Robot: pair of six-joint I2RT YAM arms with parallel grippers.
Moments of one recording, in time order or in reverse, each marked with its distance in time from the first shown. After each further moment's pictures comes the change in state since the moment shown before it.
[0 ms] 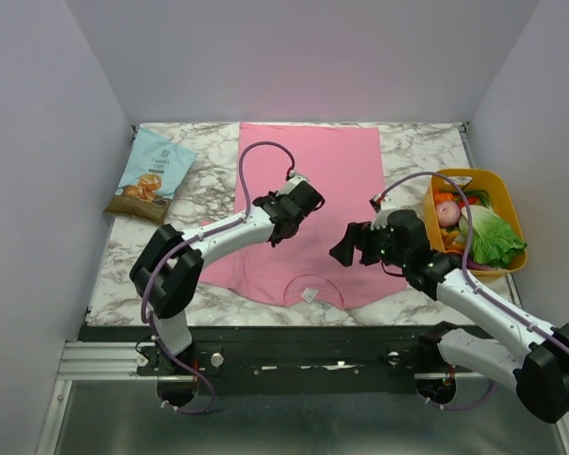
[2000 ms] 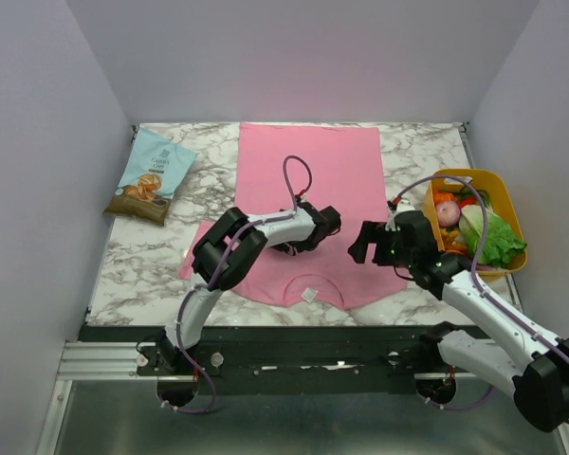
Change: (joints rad) left arm -0.050 0.443 0.266 -0.414 -0.216 -0.268; right arm -0.077 -0.037 0.011 -0.180 0.178 0.030
